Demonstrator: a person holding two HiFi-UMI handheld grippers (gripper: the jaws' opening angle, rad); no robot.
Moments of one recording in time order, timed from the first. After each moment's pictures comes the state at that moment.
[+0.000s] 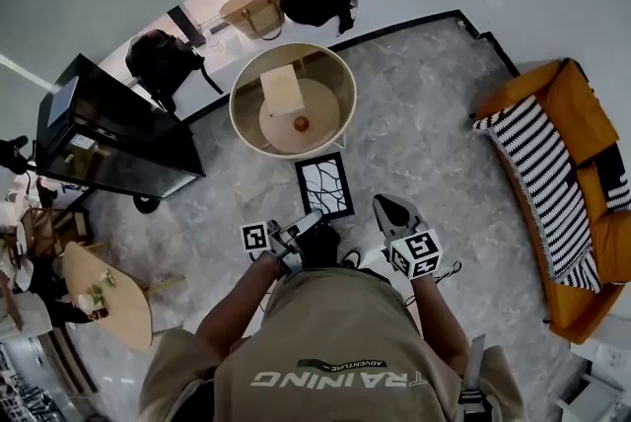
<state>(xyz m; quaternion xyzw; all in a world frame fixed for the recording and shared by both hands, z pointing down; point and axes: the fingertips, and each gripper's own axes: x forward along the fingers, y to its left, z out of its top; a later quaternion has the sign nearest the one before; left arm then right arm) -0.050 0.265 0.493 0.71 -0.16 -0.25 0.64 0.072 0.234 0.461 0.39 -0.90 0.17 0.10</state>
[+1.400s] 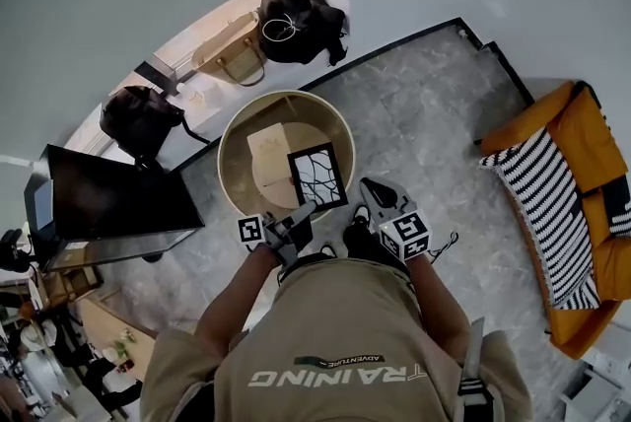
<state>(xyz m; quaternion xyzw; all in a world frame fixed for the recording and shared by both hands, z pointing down) -0.075 -0.068 0.504 0.71 -0.14 -0.23 0.65 0.030 -0.110 0.469 0.38 -0.90 0.17 0.11</state>
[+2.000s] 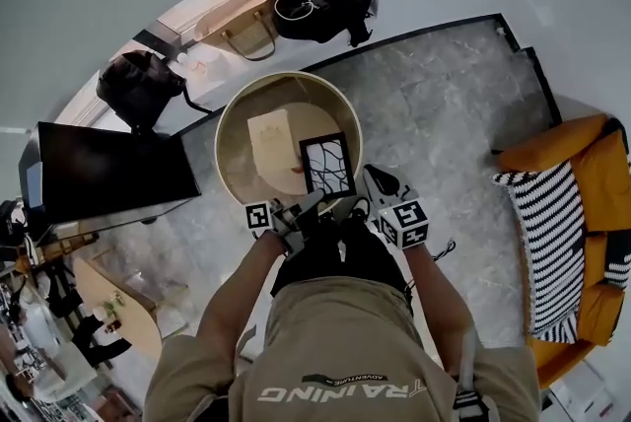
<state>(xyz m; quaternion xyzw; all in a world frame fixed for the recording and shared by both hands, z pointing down) -0.049 -0.151 0.582 0.67 -0.20 -0.26 0.67 0.038 -0.213 0.551 0.34 -0.90 0.23 0.15</state>
